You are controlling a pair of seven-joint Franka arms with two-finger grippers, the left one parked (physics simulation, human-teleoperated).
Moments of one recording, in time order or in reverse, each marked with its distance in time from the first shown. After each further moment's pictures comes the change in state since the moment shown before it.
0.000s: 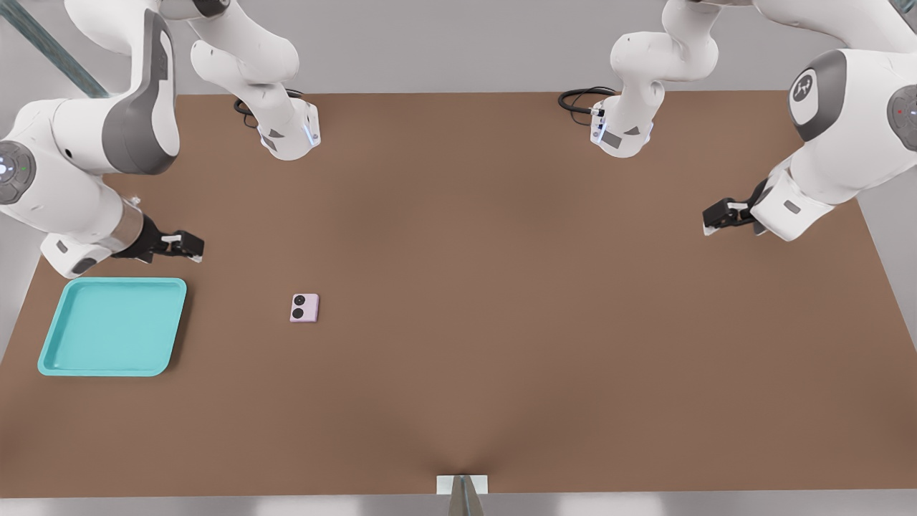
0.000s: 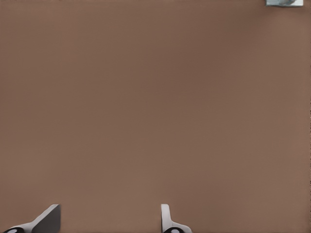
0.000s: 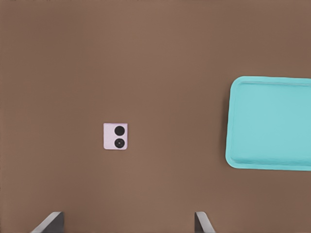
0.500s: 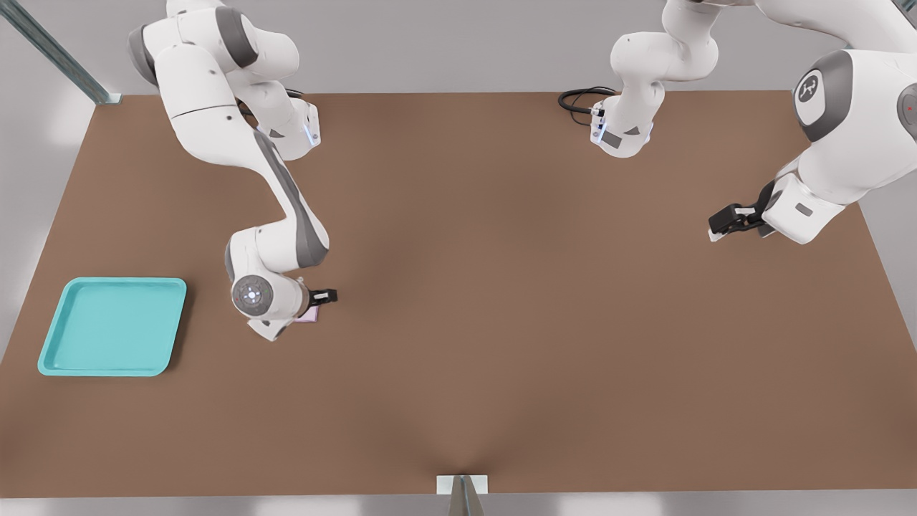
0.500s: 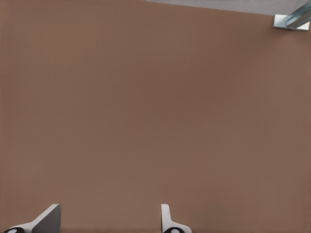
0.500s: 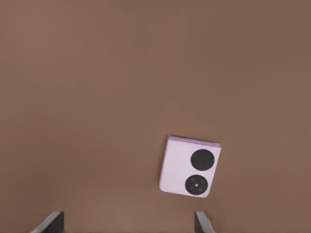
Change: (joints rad) arm 0.158 0.325 0.084 -0.349 0.022 0.508 0.102
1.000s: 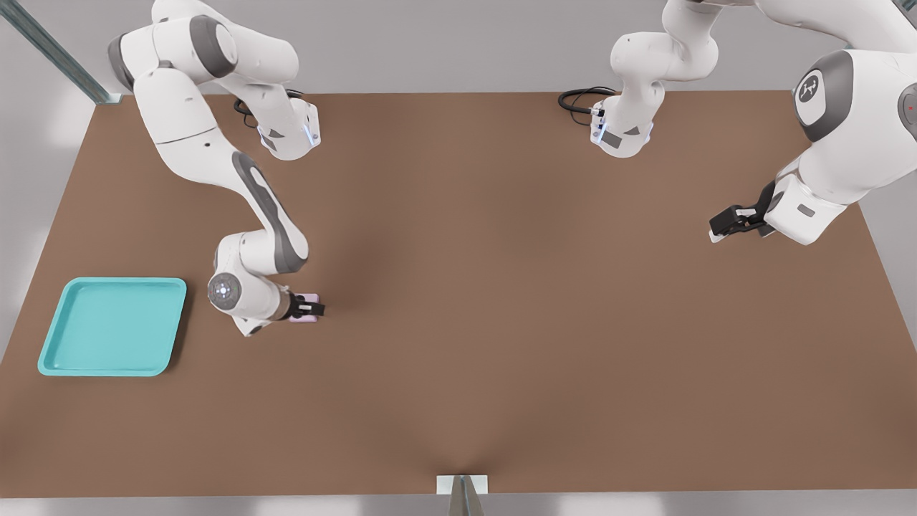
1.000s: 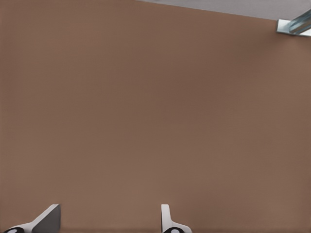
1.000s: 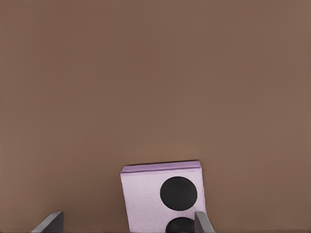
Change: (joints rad) arm -0.247 0.036 0.148 -0.183 0.048 0.330 0.121
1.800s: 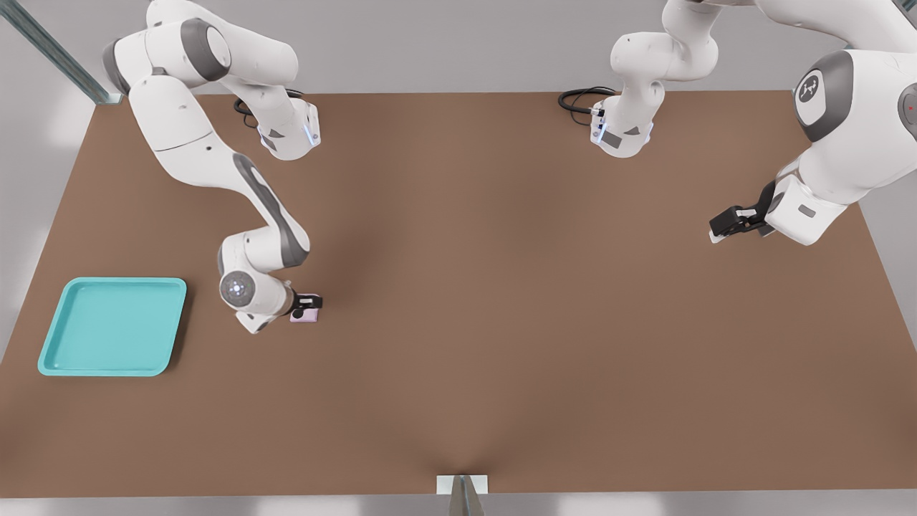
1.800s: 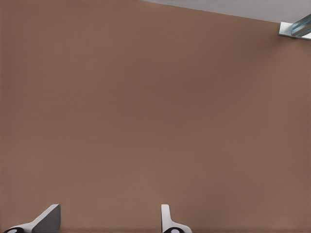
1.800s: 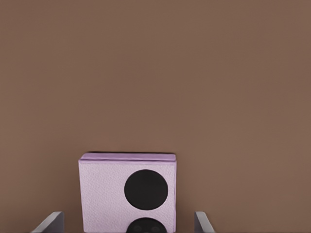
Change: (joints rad) arm -0.058 0.038 0.057 -0.034 -0.199 0.006 0.008
